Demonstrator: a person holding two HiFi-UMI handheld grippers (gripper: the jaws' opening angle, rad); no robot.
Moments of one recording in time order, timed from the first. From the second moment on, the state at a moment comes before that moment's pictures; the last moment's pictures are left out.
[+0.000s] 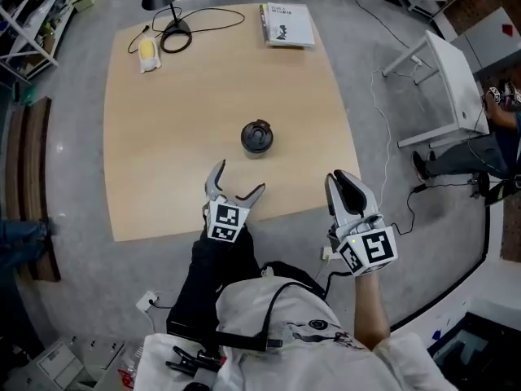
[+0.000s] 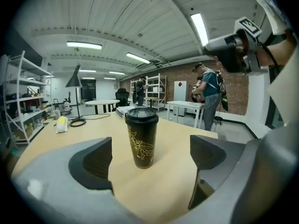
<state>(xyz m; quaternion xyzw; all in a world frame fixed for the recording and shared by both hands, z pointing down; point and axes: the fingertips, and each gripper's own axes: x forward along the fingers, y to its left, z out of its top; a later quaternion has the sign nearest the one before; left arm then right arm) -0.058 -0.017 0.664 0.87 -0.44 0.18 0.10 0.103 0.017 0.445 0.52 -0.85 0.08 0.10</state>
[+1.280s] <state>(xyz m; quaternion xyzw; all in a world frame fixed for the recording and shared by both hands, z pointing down) 0.007 -0.130 0.724 0.89 -0.38 0.21 0.13 0.126 -0.120 0.511 0.46 -0.85 0.16 0.17</state>
